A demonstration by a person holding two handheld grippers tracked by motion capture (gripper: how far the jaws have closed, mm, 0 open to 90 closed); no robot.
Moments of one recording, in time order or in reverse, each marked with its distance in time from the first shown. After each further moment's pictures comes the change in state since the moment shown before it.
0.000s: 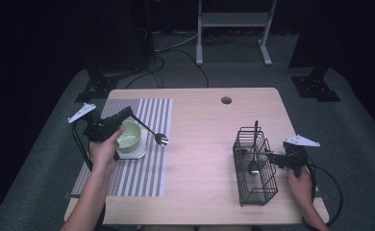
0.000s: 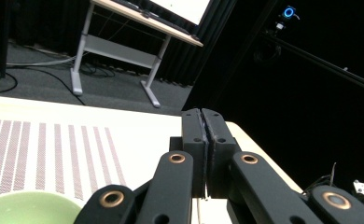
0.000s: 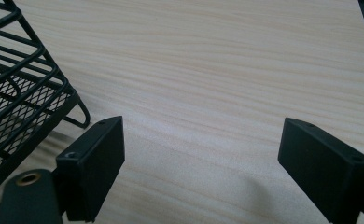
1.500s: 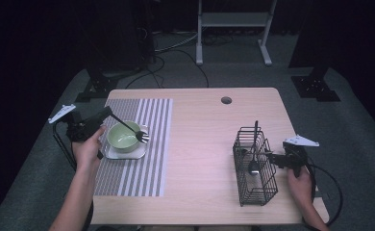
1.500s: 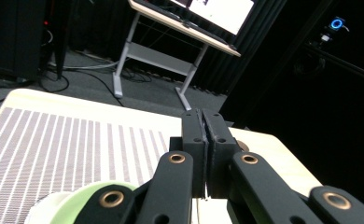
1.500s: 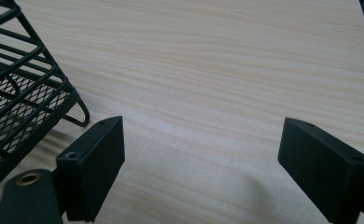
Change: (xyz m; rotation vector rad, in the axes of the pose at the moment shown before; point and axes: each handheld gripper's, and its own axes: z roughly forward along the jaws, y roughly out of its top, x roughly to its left) left arm 0.041 0.011 -0.026 -0.030 0.153 -0.018; right arm 0.001 0.000 0.001 0.005 -0.004 -0.007
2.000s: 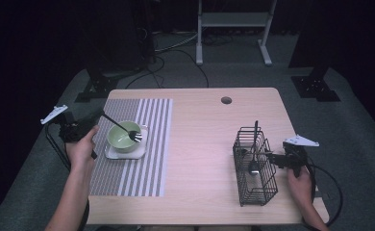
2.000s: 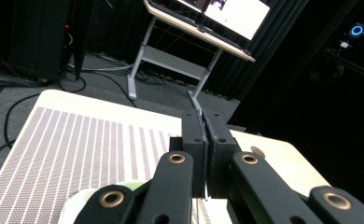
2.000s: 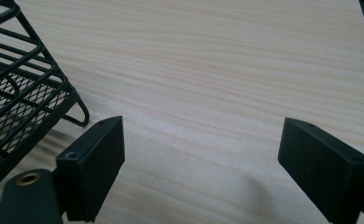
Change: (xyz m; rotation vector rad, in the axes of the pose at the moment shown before) left arm 0.016 0.004 -0.008 -0.014 0.054 -0.017; right arm 0.000 0.000 0.000 0.001 -0.001 -0.001
